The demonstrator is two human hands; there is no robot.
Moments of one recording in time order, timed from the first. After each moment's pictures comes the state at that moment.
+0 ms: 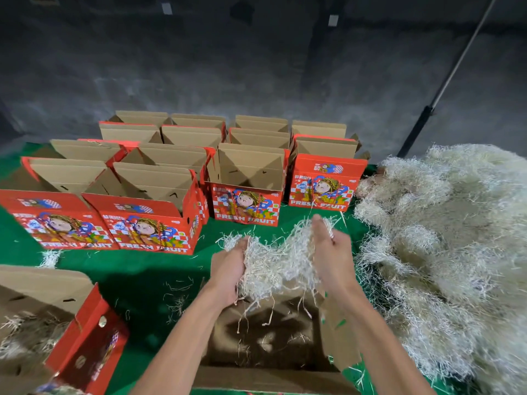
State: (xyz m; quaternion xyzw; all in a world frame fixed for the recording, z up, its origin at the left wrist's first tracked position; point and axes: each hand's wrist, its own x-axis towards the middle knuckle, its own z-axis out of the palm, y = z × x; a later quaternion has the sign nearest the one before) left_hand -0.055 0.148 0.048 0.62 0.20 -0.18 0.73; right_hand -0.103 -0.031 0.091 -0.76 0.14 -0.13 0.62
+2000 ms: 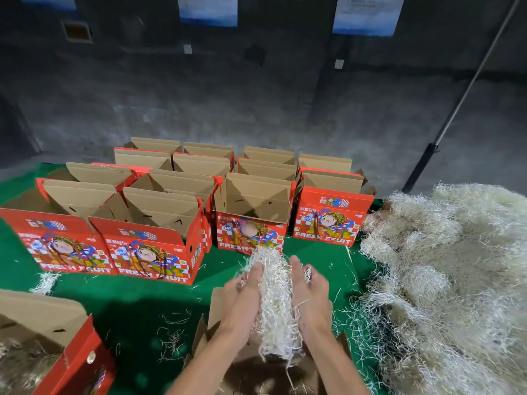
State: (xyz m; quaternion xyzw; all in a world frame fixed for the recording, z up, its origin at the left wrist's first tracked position) left_hand -0.051 0.129 0.030 0.73 0.16 -0.01 0.66; right_hand -0.083 0.012 0.078 -0.70 0.20 -0.17 0.66
